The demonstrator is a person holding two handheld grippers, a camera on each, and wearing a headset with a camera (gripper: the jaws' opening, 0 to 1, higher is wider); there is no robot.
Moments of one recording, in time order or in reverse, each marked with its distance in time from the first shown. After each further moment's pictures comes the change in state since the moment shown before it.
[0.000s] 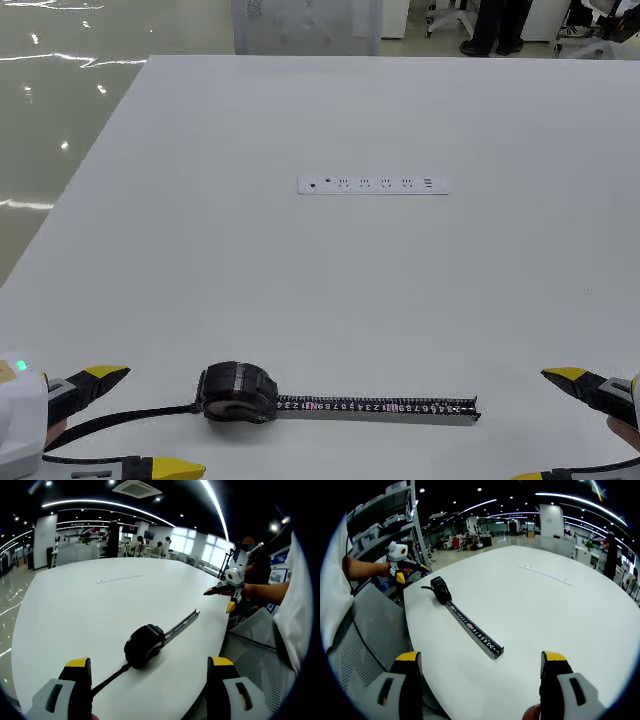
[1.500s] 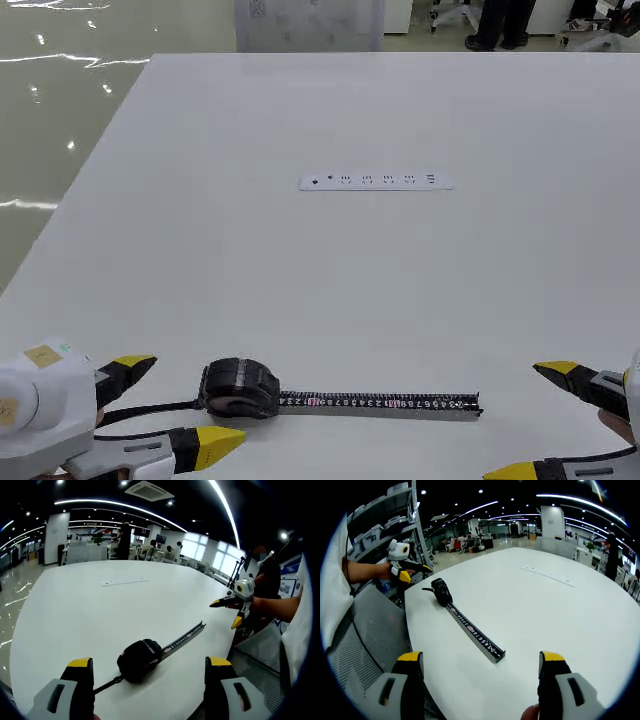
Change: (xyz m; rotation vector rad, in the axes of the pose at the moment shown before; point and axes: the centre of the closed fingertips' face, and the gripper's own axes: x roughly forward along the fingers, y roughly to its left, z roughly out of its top) left arm 0.023 -0.011 0.023 -0.078 -0.035 0.078; right arm 0.008 -0.003 0.001 -0.003 -0.021 0.016
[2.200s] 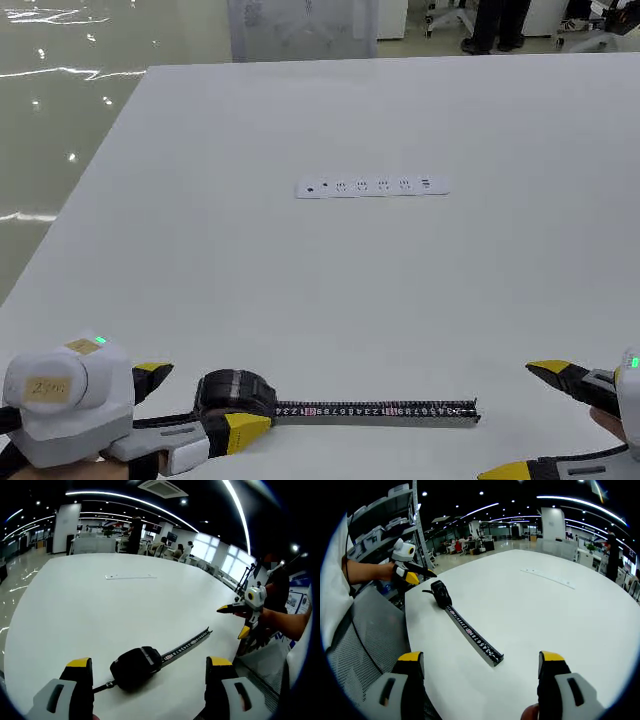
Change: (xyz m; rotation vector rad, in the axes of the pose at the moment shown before) left arm 0.031 0.001 0.000 -0.103 0.048 0.064; right arm 0.003 -0.002 0.006 -0.002 -0.022 0.008
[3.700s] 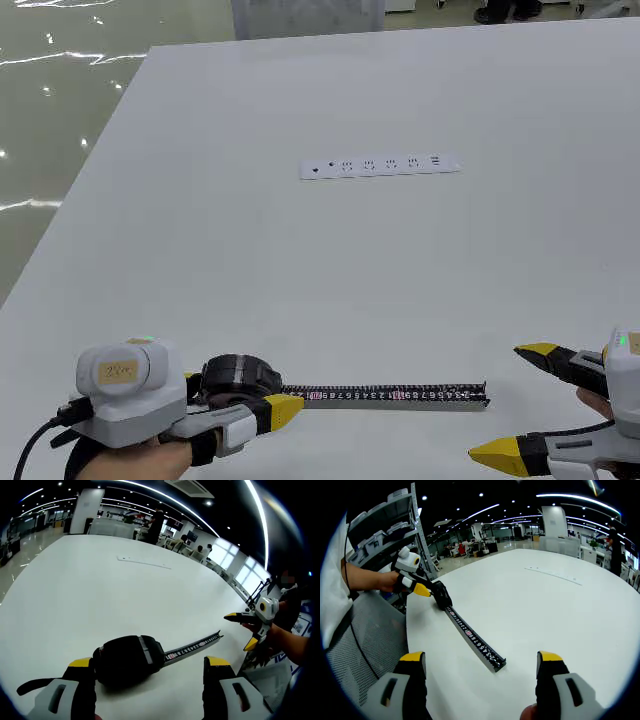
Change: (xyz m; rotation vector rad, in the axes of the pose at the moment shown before) left arm 0.039 -0.003 -0.029 -0.168 0.047 0.065; right arm 0.023 -0.005 -0.006 0.030 -0.023 0.053
